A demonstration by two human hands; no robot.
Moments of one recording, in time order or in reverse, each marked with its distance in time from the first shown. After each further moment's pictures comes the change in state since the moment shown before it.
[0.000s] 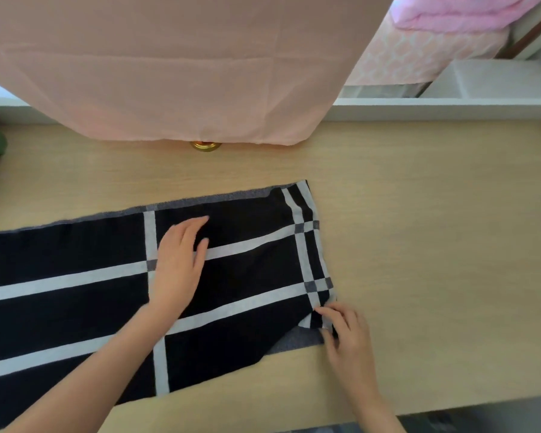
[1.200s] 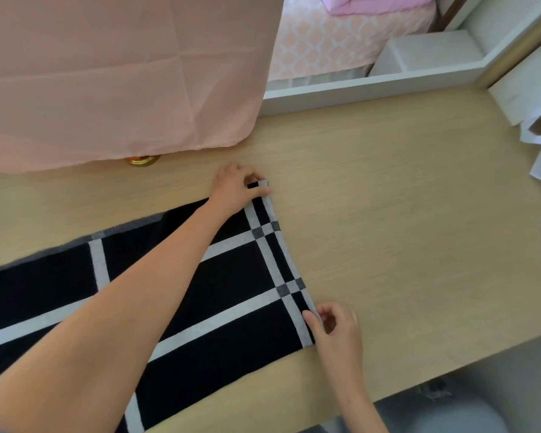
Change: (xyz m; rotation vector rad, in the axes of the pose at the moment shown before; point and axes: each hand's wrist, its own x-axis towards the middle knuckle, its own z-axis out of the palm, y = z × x) left_hand 0.156 0.121 0.088 -0.122 -0.388 0.145; right_hand 0.005 -0.014 -0.024 0.321 0.046 0.691
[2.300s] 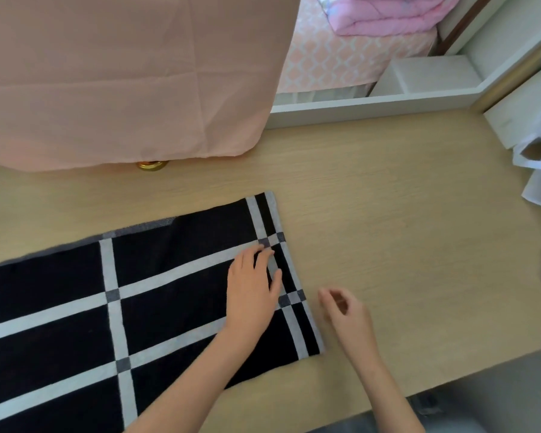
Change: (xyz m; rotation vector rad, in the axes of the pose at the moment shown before) left_hand -0.155 0.022 0.087 0.212 0.310 0.028; right_hand 0.039 -0.021 -0.034 0.084 -0.199 0.024
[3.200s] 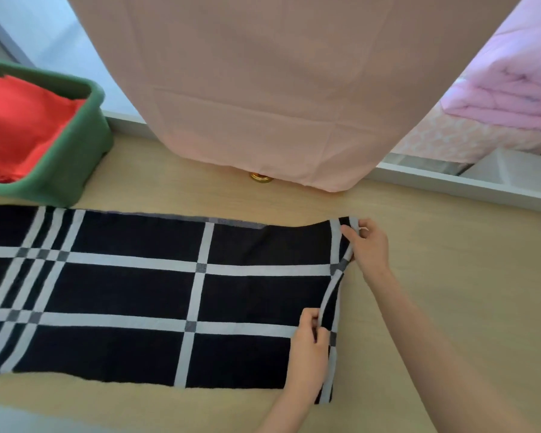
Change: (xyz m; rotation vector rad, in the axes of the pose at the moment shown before) left_hand -0.056 0.044 -0.038 -1.051 -0.054 -0.728; right_hand 0.111 -0.146 0.064 0.061 -0.066 -0.291
